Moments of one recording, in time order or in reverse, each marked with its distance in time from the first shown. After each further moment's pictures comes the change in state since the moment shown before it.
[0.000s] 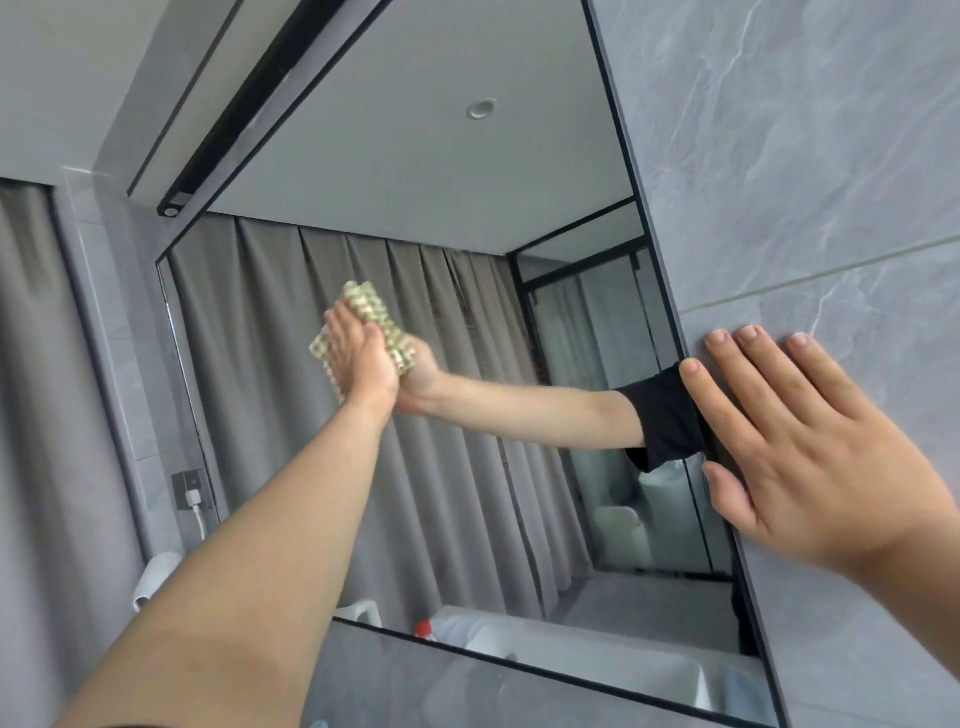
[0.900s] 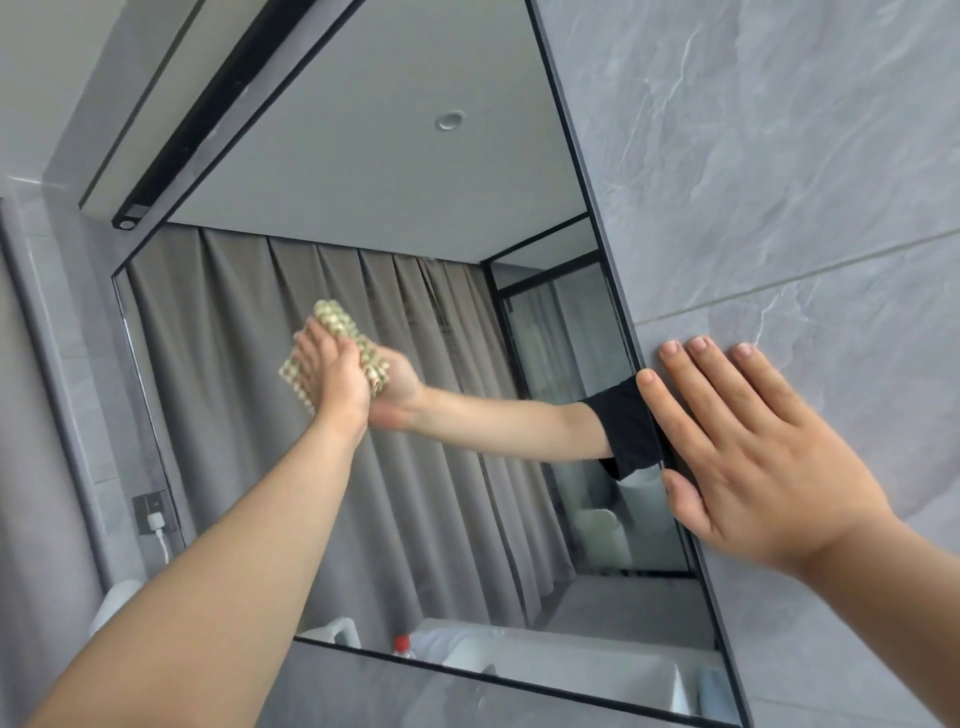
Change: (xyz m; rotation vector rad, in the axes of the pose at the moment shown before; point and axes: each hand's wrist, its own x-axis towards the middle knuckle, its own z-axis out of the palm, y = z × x) left_hand -0.011 0.010 0.003 -0.053 -0.022 -0.050; right_hand 0.000 0.001 0.001 -0.025 -0.022 -0.008
